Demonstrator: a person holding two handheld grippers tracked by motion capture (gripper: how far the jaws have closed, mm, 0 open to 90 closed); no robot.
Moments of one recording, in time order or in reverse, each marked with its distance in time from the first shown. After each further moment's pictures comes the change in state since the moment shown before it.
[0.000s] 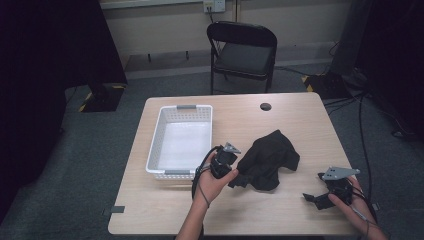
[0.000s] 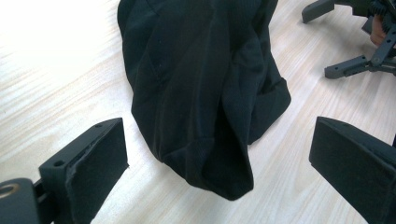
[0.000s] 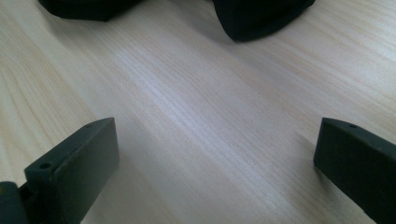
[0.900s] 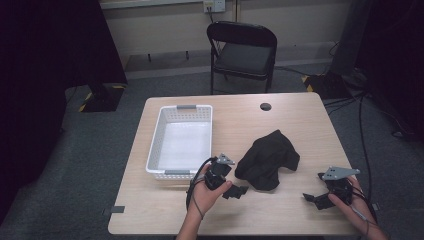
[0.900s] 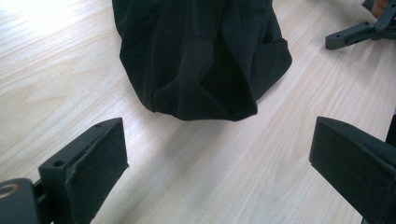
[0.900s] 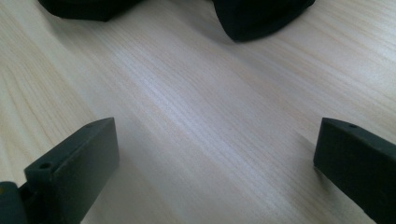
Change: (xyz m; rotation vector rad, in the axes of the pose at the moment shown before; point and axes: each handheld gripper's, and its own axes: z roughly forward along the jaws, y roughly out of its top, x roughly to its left) left arm -0.002 -0.036 0.001 0.003 -0.022 -0.026; right arm 0.000 0.000 0.000 0.000 0.000 0.000
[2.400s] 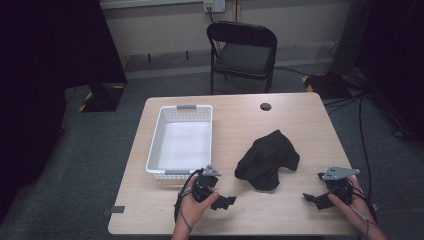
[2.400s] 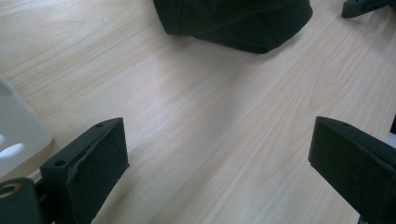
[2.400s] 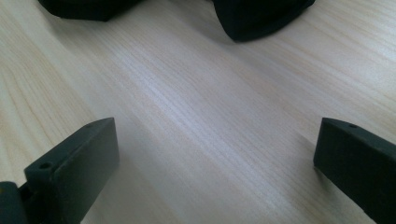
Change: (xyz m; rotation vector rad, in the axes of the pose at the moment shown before) left arm 0.014 -0.046 -0.014 0.005 0.011 -0.057; right arm 0.000 0.000 0.000 0.000 0.000 0.000
